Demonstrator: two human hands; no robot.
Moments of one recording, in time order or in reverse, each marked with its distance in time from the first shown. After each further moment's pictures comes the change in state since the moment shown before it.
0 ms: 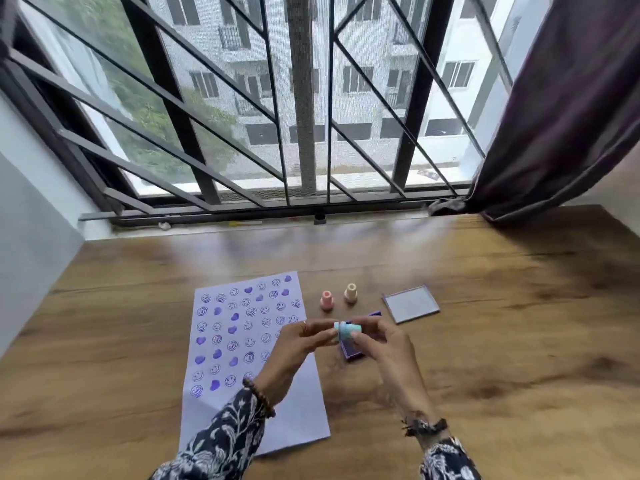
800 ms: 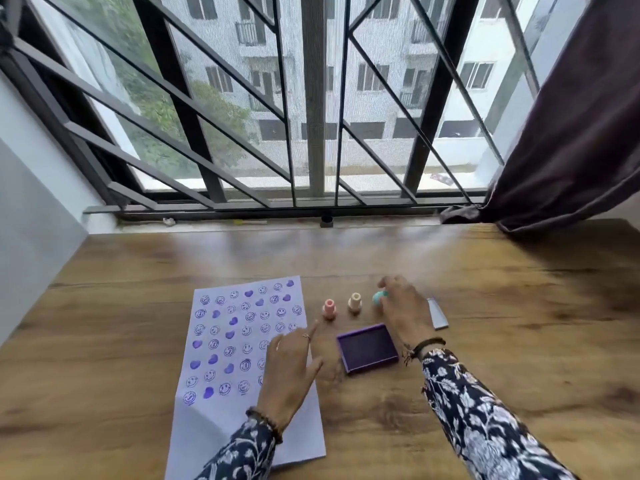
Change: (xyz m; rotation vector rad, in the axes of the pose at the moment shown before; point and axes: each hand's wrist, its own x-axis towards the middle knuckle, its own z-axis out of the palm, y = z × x) left_hand 0.017 -0.043 -0.008 1.087 0.295 0.194; right_hand 0.111 -0.015 -0.020 -1.124 0.024 -0.250
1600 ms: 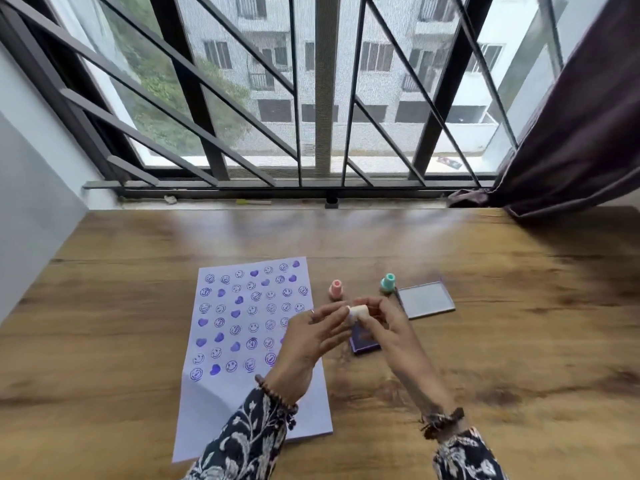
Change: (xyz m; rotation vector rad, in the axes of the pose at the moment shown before) left_hand -0.001 0.038 -0.029 -1.480 -0.187 -0.483; right_hand -0.091 -0.034 0.006 1.086 -0.198 0.015
